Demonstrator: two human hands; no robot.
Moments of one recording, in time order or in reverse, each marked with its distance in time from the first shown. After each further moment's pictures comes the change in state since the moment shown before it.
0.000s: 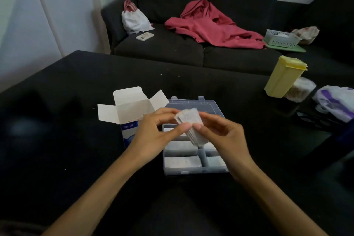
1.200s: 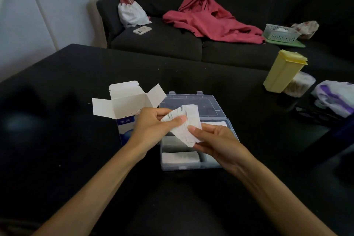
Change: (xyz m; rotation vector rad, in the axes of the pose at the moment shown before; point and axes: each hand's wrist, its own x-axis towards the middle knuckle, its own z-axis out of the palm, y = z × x) left_hand 0.015 -0.009 0.007 -0.028 0.073 -0.244; right_hand 0.006 0.006 0.001 0.213 -0.095 0.616
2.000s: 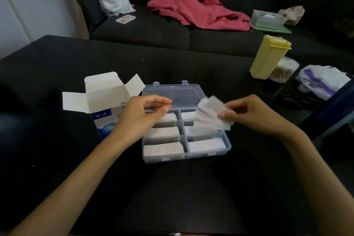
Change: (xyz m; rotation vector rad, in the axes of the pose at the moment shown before) left_hand 0.009 -0.002 0.010 0.246 -0.057 0.168; right_hand -0.008 -0.039 -0.105 -0.822 -0.020 -0.348
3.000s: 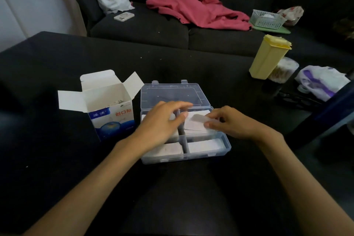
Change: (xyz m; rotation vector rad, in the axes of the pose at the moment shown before) left_hand 0.011 -0.006 0.038 0.298 -0.202 0.031; right_hand 0.035 0.023 0.031 -0.297 -0.173 0.032
